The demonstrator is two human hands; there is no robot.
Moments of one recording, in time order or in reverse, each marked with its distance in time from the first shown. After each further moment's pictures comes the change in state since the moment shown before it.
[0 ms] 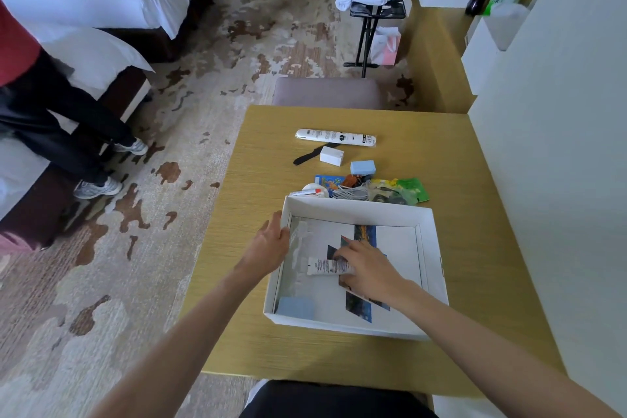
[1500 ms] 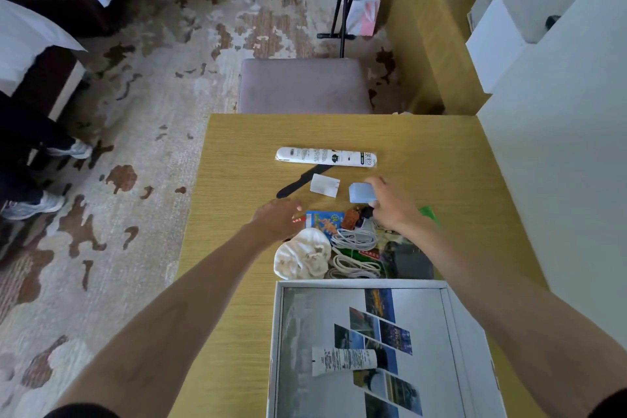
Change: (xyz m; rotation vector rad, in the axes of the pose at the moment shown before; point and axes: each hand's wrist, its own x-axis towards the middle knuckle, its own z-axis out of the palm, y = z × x) left_hand 0.245 0.020 0.006 0.427 -0.264 0.355; right_hand 0.208 0.127 -0.082 -0.021 0.103 0.354
